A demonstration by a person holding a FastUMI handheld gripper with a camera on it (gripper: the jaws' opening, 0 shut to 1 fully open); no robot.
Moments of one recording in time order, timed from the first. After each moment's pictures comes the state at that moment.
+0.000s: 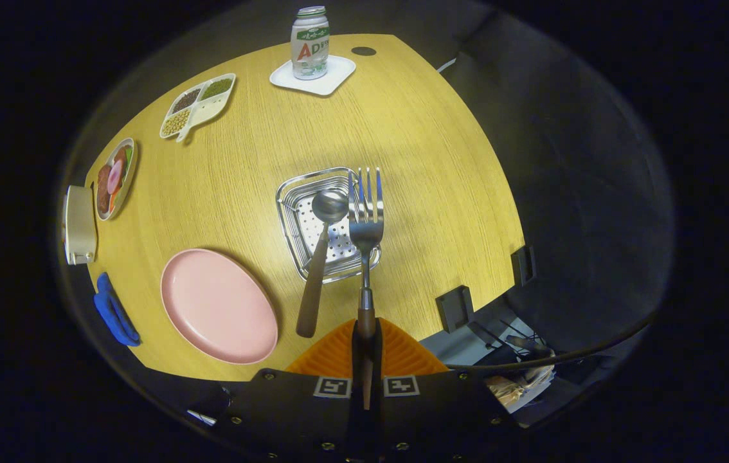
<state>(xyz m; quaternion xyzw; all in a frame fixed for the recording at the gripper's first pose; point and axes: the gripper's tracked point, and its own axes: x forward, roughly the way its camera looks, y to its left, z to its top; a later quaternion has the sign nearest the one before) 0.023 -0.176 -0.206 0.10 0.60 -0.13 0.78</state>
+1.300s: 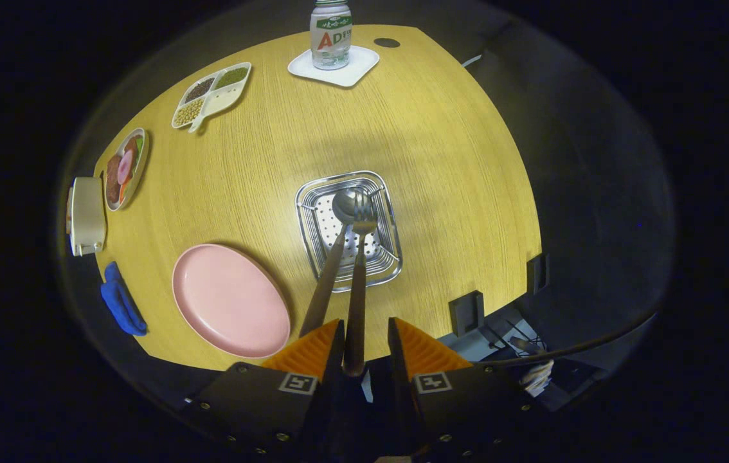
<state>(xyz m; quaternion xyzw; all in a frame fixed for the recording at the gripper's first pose) 0.037 -0.173 -0.198 0.10 0.63 -0.09 0.77</state>
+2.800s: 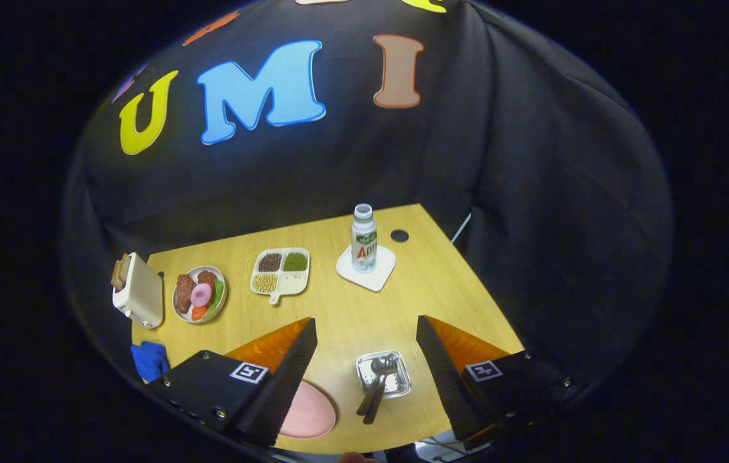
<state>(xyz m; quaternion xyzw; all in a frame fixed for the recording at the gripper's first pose) 0.102 -0.177 0.003 0.07 0.19 -0.09 0.98</state>
